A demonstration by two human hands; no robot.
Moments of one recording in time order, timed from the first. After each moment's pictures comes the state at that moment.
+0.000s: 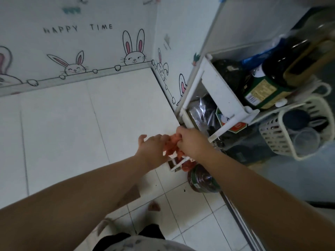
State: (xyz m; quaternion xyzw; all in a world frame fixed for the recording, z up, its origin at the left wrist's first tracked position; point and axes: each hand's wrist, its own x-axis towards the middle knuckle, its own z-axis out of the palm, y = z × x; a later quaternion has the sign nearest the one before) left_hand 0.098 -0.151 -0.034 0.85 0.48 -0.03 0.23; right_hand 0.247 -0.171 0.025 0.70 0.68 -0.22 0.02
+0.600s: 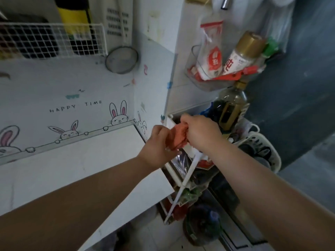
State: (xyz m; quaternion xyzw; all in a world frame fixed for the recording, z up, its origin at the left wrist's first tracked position) left_hand 0.154 -0.120 0.130 0.83 0.35 0.33 0.29; right_hand 0.294 -0.165 0.219 0.72 0.69 0.07 -0.06
